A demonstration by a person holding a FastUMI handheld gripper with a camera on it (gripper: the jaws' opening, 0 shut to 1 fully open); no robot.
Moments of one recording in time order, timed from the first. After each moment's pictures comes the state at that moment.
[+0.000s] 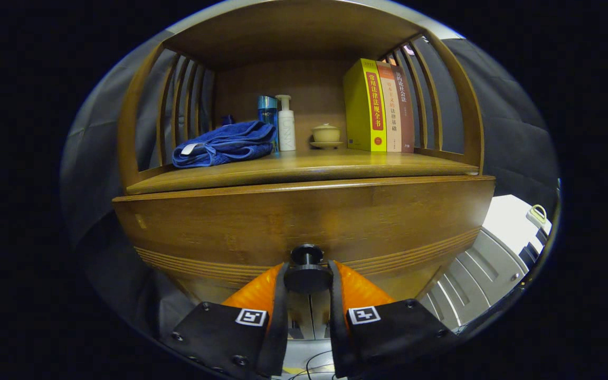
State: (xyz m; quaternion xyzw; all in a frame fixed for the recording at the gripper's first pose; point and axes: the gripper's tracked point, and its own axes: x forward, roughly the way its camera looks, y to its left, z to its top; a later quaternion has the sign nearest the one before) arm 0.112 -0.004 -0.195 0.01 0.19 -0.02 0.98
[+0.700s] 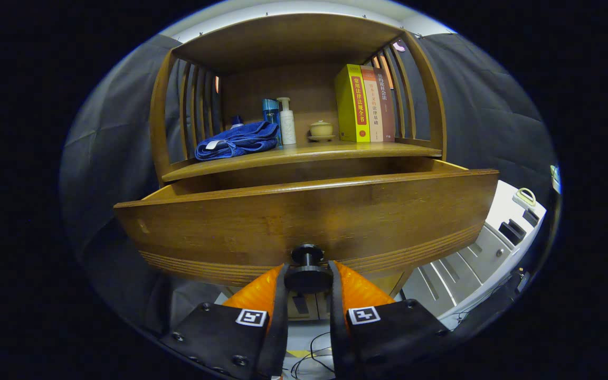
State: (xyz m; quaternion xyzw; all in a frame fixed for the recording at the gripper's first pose) arm 0.011 0.000 -0.192 0.03 0.21 -0.02 0.98
